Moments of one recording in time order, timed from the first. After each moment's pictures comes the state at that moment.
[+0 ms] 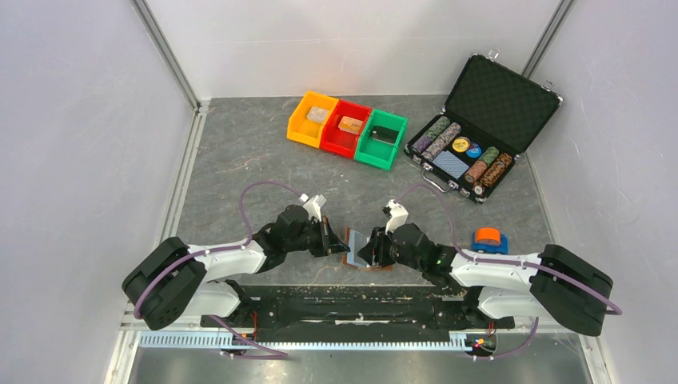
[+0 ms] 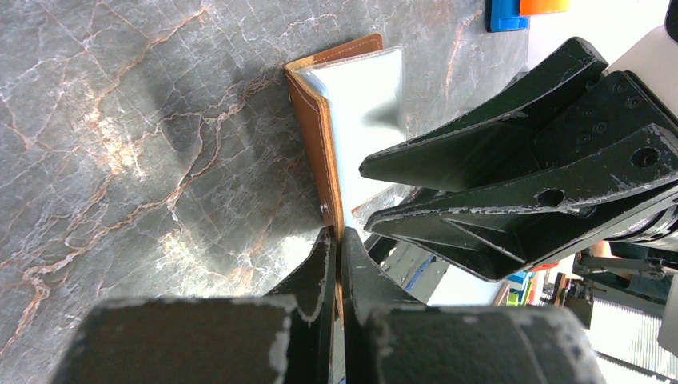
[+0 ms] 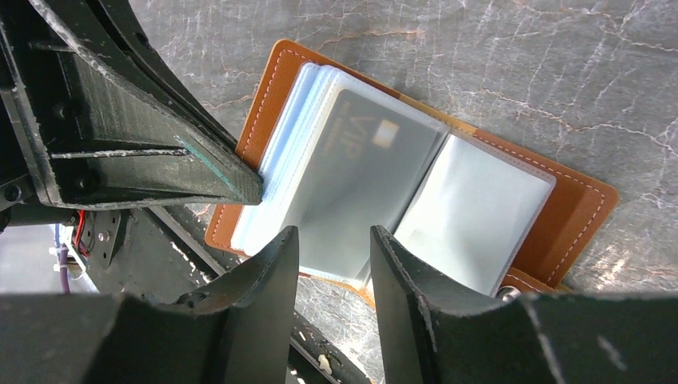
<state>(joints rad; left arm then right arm) -0.77 1.28 0.35 0.37 0.36 -0.91 1.00 1.20 0.32 0.34 0.08 0.73</state>
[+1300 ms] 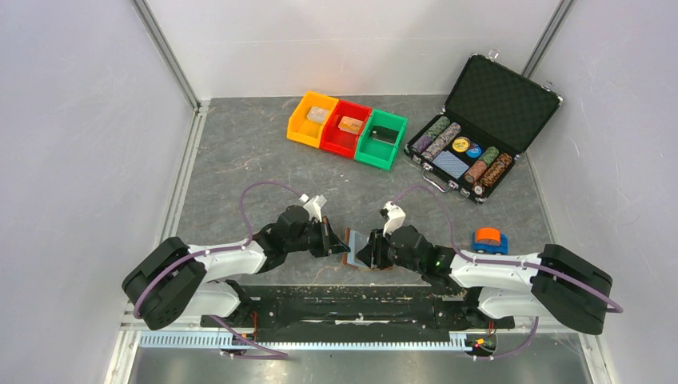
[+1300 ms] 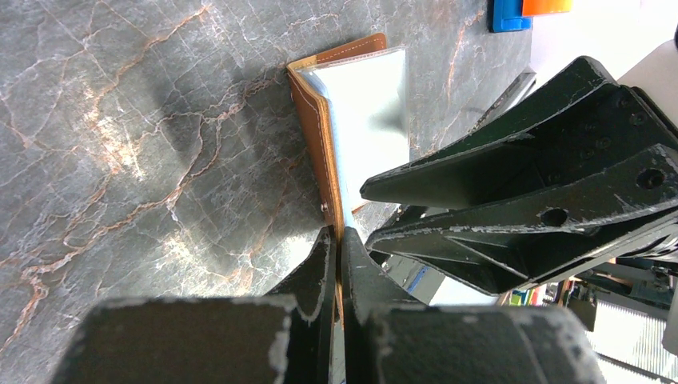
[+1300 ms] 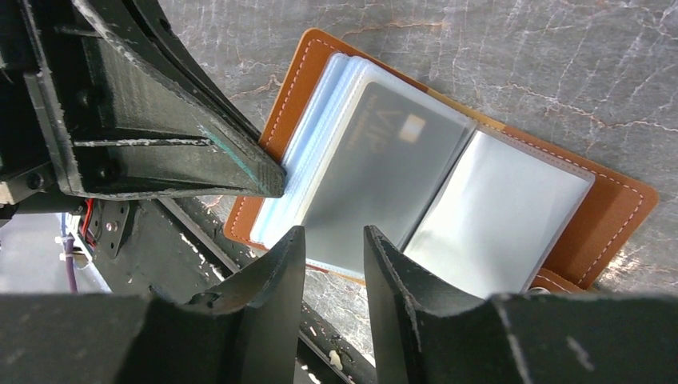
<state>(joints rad) -0.78 1.28 0.35 0.37 0.35 -0.91 1.04 1.20 0.33 0.33 0.09 0.74</state>
